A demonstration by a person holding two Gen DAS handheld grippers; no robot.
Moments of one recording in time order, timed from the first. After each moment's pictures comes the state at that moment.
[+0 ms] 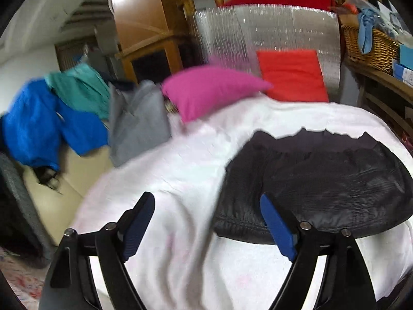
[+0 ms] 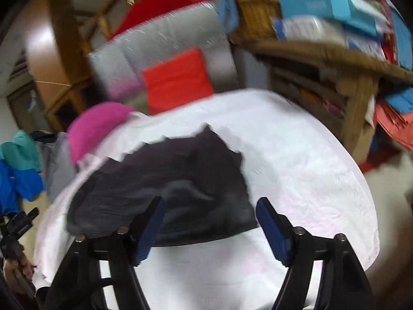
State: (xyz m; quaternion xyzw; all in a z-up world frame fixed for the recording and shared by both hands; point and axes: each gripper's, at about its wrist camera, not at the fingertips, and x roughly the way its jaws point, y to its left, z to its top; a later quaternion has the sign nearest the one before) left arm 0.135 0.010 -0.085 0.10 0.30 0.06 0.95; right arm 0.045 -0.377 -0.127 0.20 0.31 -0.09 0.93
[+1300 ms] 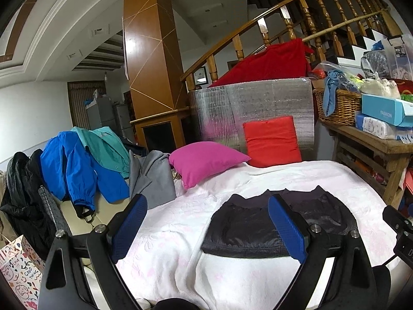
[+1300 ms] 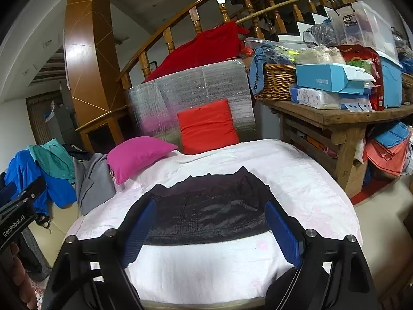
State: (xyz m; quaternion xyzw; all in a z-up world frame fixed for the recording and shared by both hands) left arm -0.046 -0.041 0.061 0.08 0.15 0.03 0.98; right arm -0.079 -0.245 -0.006 0.16 0.20 -0.10 0.96
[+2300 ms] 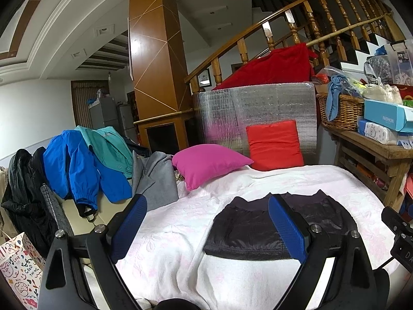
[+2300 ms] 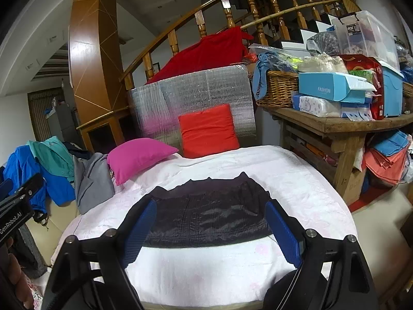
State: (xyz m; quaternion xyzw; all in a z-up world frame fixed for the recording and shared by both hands) left arm -0.051 -0.032 0.065 0.07 0.14 0.03 0.99; right arm -0.080 -0.242 0.001 0.14 0.19 -0.10 0.97
